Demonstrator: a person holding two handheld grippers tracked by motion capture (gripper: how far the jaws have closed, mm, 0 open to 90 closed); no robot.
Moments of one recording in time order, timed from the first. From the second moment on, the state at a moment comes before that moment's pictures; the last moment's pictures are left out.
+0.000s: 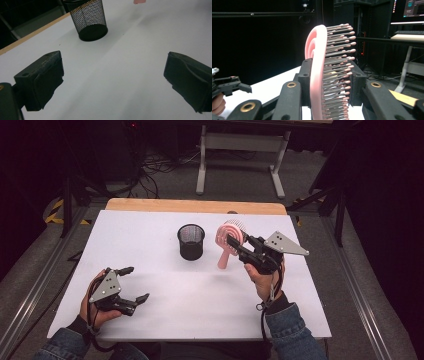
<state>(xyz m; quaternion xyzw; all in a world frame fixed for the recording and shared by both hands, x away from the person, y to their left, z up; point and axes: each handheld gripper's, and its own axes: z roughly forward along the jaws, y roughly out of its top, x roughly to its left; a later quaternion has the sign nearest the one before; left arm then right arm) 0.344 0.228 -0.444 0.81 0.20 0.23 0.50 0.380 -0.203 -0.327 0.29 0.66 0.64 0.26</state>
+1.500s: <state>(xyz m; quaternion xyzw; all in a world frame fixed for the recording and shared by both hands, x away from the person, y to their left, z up) 0.342 0.230 -0.444 0.80 0.20 0.23 0.51 0.424 -0.180 -0.276 0.28 0.65 0.65 0.30</state>
